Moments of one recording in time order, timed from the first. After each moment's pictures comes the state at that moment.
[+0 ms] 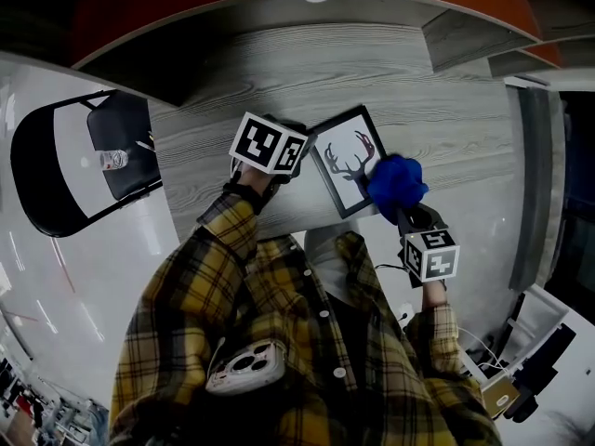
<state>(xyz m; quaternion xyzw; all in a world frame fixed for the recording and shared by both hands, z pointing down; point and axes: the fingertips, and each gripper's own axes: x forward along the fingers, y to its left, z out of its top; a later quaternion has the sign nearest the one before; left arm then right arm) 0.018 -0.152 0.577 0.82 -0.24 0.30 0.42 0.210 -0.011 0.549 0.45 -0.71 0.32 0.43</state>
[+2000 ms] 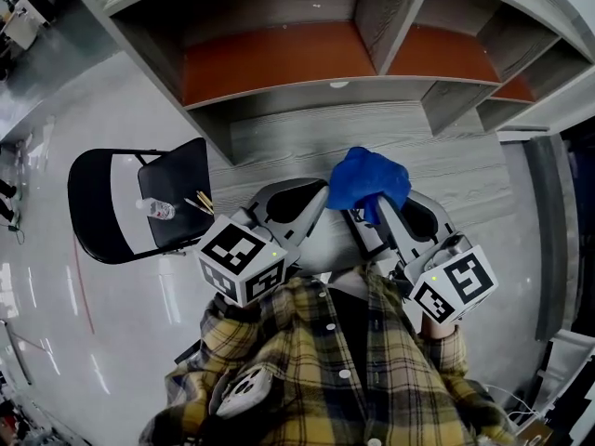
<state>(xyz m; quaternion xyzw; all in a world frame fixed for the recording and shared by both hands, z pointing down) -0.046 -0.101 0.289 0.92 -0.31 0.05 0.21 0.026 -0.090 0.260 0.40 -0.90 0.13 0.09</state>
